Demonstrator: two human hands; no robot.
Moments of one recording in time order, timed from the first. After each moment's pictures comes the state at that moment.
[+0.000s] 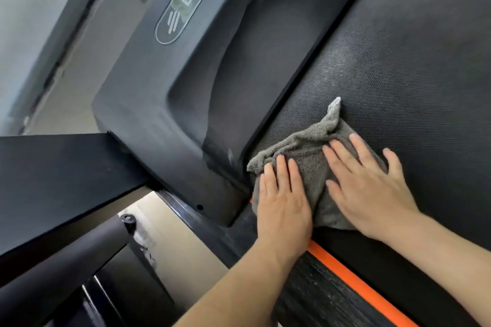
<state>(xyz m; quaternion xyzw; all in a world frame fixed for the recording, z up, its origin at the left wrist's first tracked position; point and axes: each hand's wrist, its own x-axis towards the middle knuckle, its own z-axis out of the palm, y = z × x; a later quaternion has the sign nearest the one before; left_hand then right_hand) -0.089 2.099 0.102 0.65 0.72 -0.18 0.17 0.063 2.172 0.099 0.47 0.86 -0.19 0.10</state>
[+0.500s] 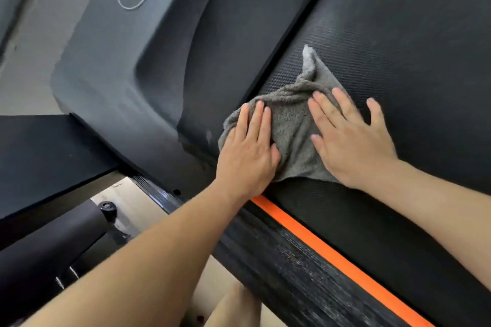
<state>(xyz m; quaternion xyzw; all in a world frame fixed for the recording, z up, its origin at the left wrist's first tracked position) -0.153 2.141 0.086 0.72 0.68 -0.10 0.09 0.051 2.210 0.080 0.46 0.88 -0.12 0.09</state>
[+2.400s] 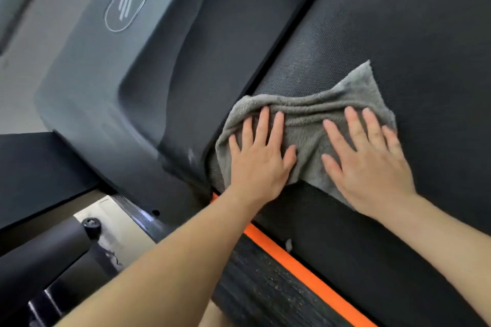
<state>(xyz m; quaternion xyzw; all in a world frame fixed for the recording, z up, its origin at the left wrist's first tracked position) -0.086 2.175 0.092 0.63 0.76 -0.06 0.16 0.109 2.208 0.079 0.53 0.83 -0.15 0.05</state>
